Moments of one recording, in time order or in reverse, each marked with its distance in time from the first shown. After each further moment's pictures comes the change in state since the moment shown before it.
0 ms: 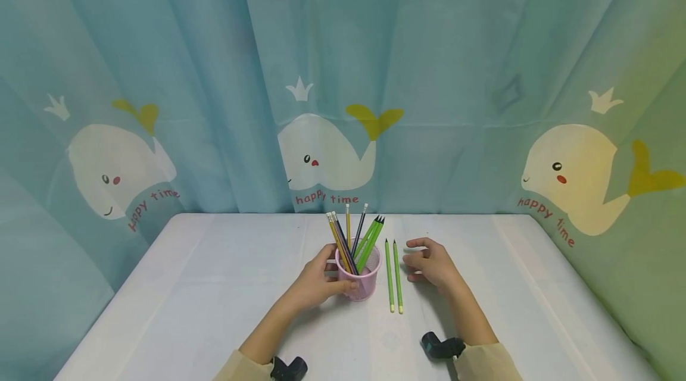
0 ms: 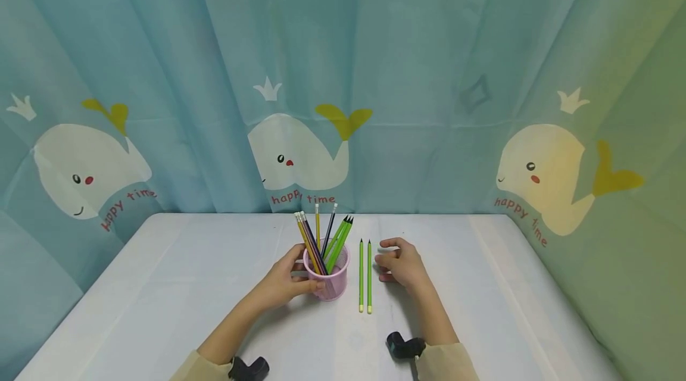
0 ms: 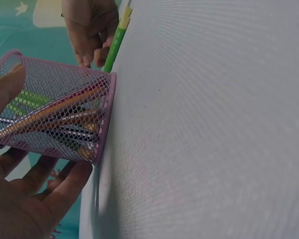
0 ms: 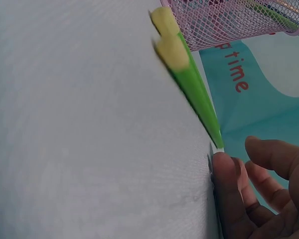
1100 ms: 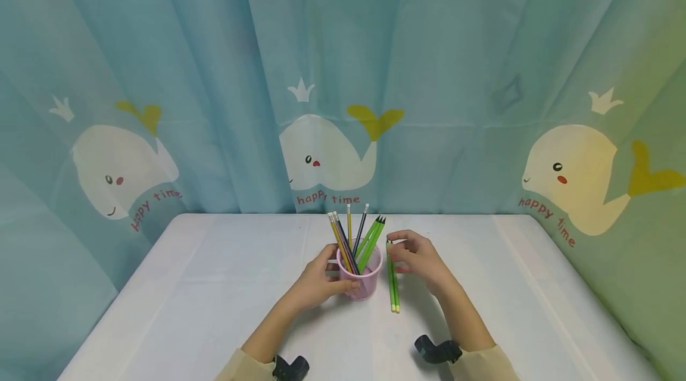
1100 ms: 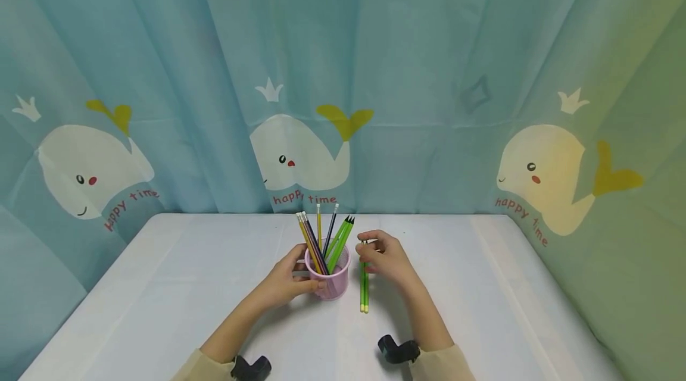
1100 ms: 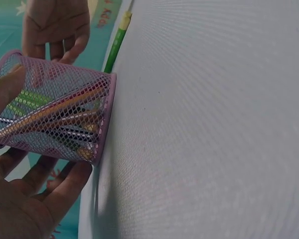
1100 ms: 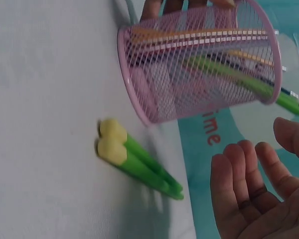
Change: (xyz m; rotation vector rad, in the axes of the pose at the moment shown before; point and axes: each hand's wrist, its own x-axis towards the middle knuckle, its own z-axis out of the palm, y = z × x) left_hand -0.001 0.000 -0.001 -0.026 -0.007 0.005; right_hand -0.022 -0.035 0.019 0.036 -0.149 -0.187
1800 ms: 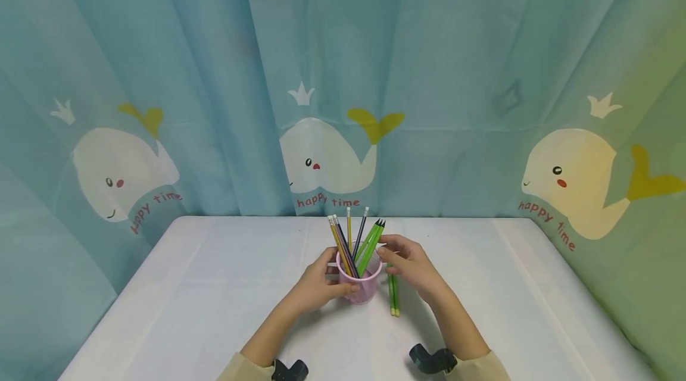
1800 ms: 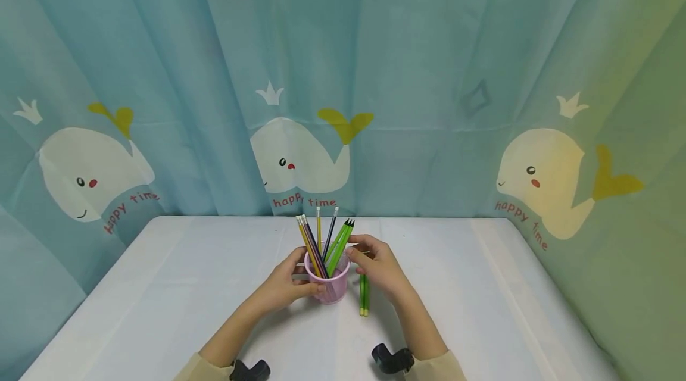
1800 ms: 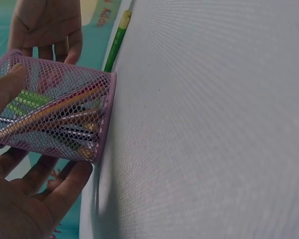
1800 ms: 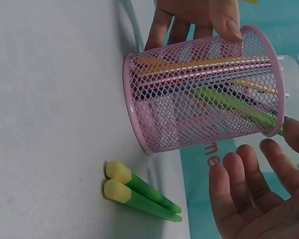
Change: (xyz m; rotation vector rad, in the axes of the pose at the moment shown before) left_hand 0.002 -0.004 0.001 0.032 0.009 0.018; right_hand -0.004 -0.004 0.016 -0.043 -0.046 -0.099
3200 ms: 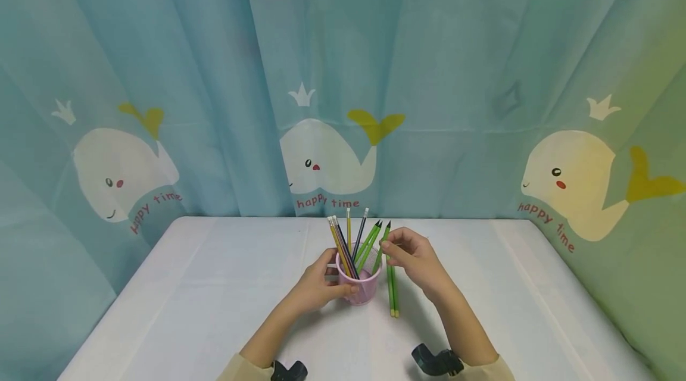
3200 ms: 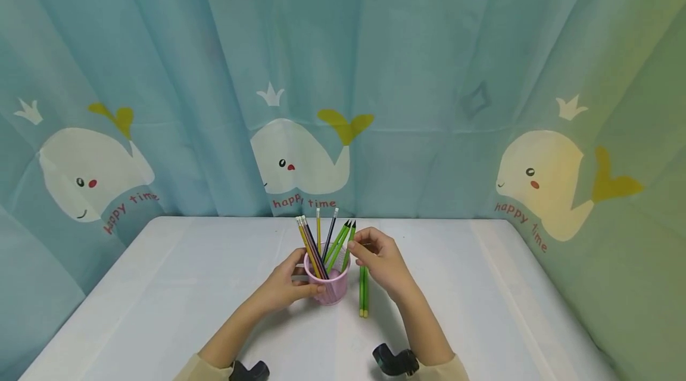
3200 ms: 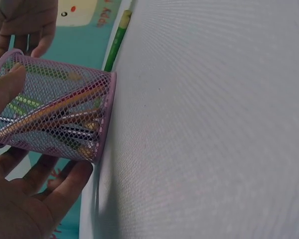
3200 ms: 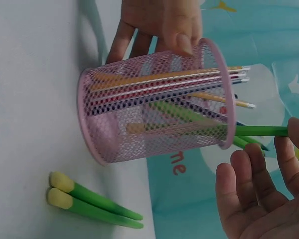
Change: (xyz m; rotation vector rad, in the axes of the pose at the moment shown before) left_hand -0.001 0.002 -0.001 -0.024 -0.004 0.001; right_hand -0.007 -0.023 -0.005 0.022 0.061 -0.066
